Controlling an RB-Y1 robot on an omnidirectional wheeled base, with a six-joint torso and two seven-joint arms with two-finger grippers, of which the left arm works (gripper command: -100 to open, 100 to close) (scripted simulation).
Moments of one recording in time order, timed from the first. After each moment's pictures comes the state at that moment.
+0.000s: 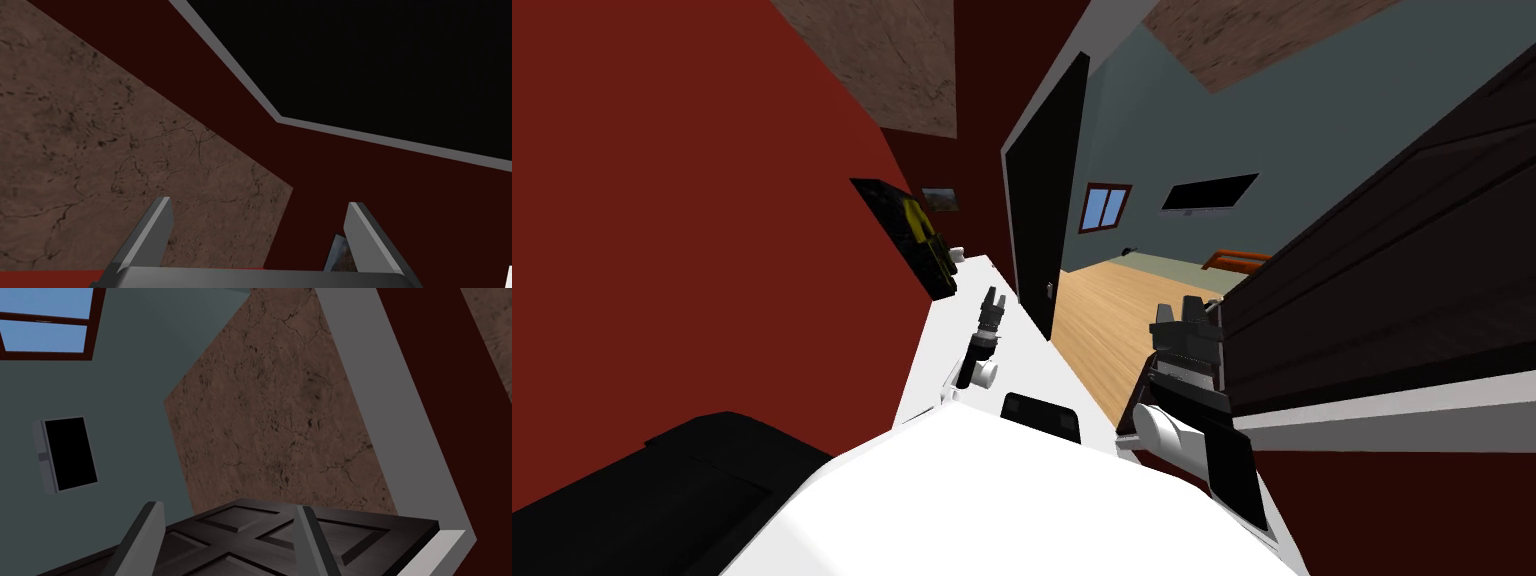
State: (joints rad) arm 0.31 0.05 -0.15 -1.97 -0.05 -0.54 0.01
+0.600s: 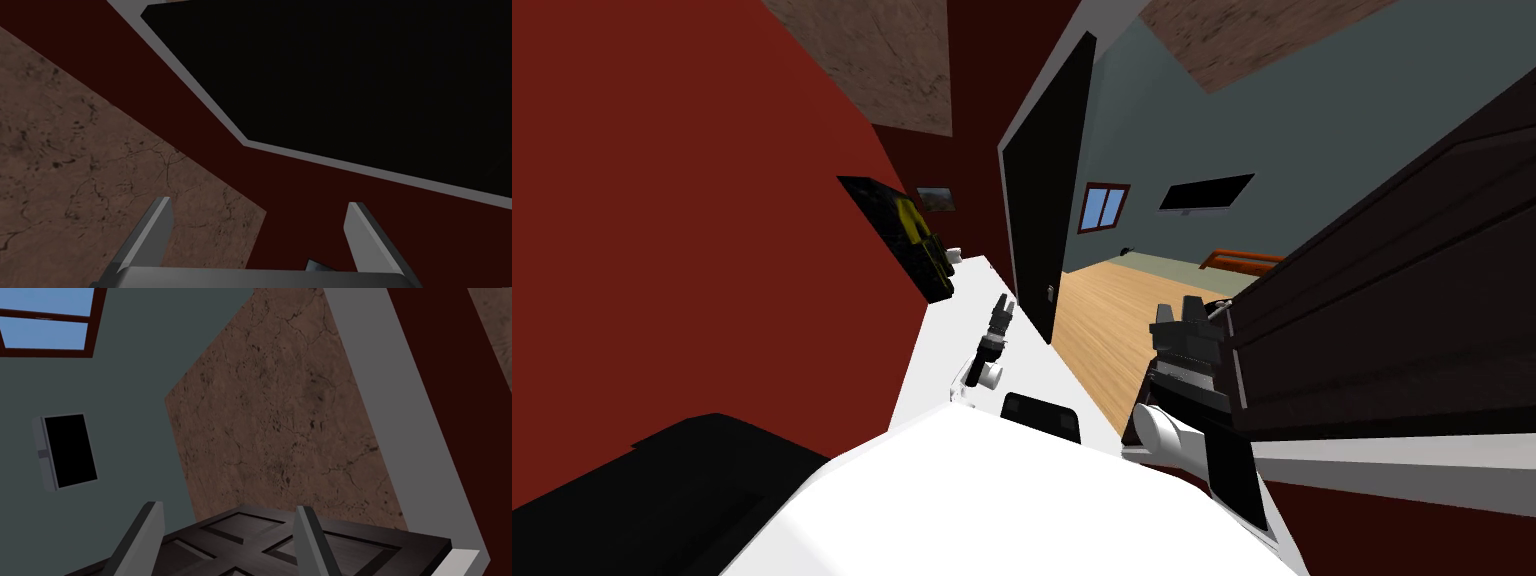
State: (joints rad) arm 0.26 0.07 -0.19 -1.82 -0.07 -0.57 0.04
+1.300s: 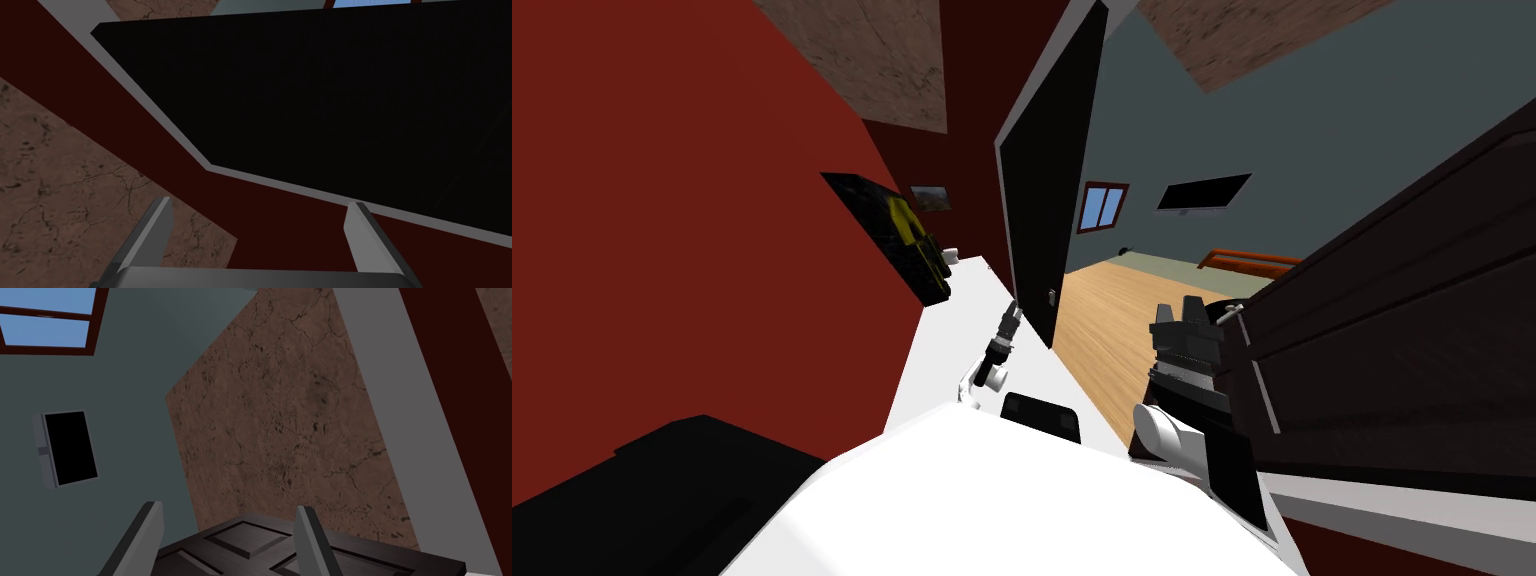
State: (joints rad) arm 0.21 0.09 -0.24 -1.67 -0.10 -0.60 0.07
